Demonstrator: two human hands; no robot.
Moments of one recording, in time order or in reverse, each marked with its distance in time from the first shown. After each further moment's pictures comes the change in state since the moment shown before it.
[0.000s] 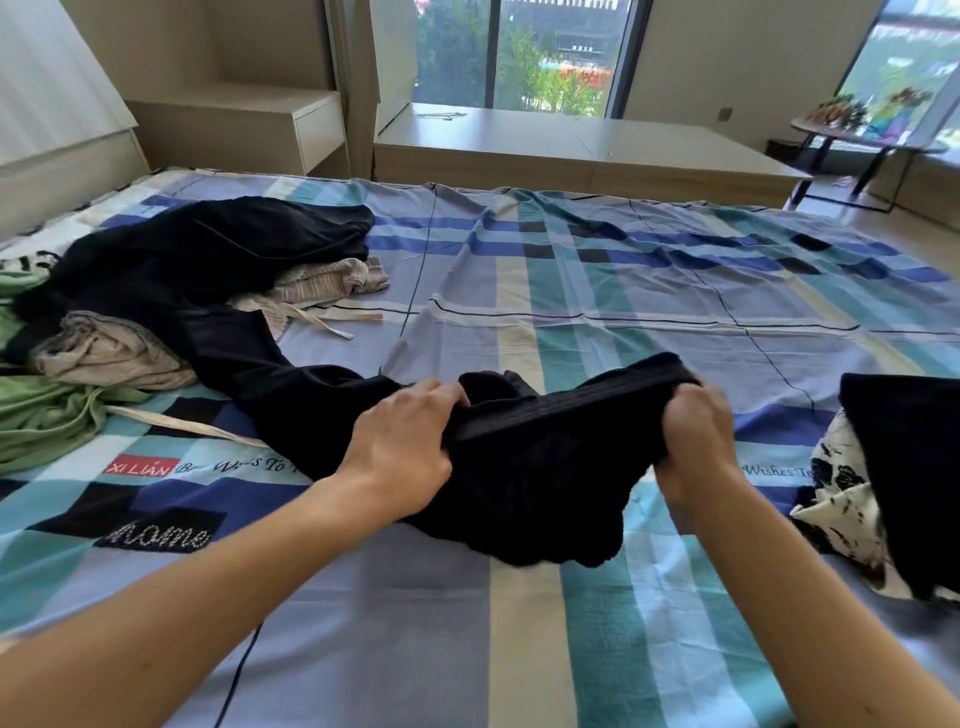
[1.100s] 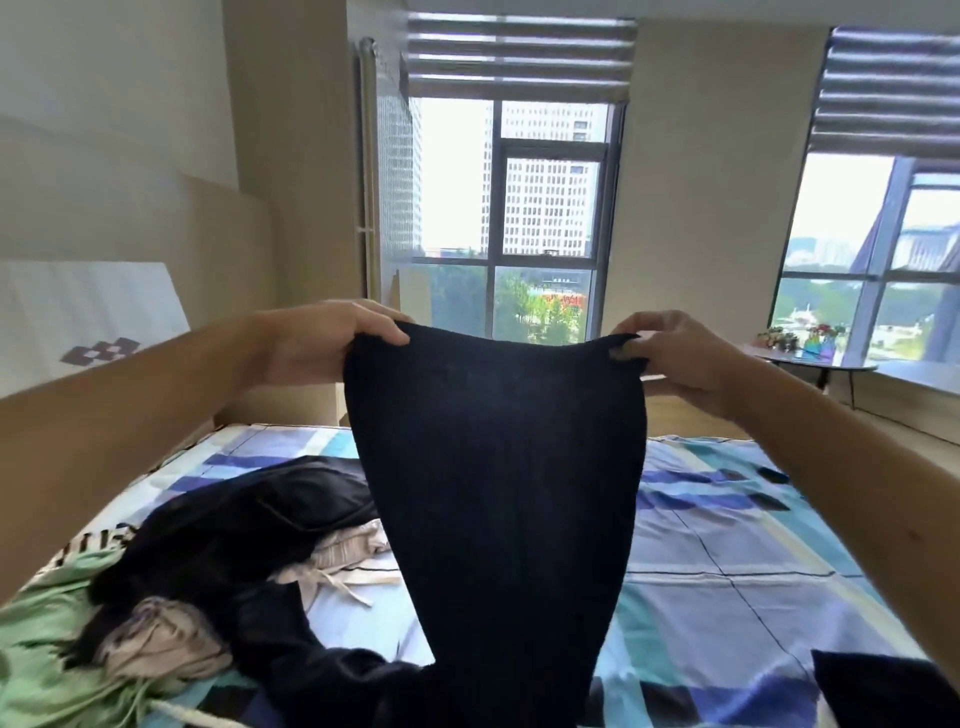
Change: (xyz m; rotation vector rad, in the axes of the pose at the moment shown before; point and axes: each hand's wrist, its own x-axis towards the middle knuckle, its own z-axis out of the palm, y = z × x) left_hand 0.089 0.026 -0.379 -0.835 -0.228 0.143; right_hand 0.035 -0.356 0.071 -0.487 -0.531 -0.377
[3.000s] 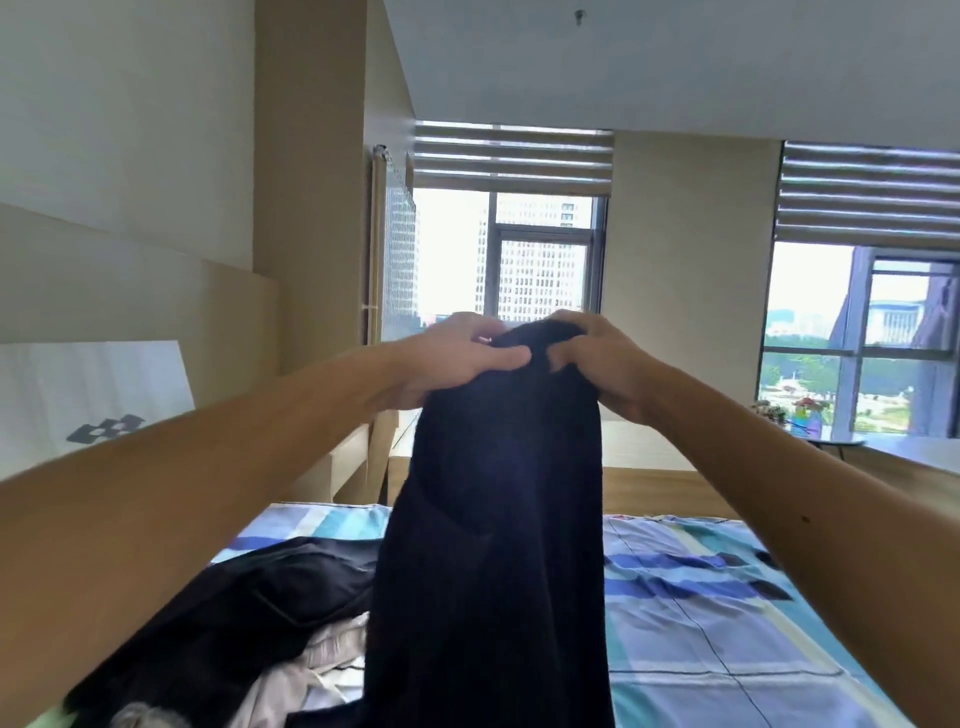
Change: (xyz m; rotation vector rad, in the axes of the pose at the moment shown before) left_hand 0.004 0.110 0.049 0.261 0.163 0.274; right_hand 0.018 -0.116 0.033 0.014 -0.067 -0.300
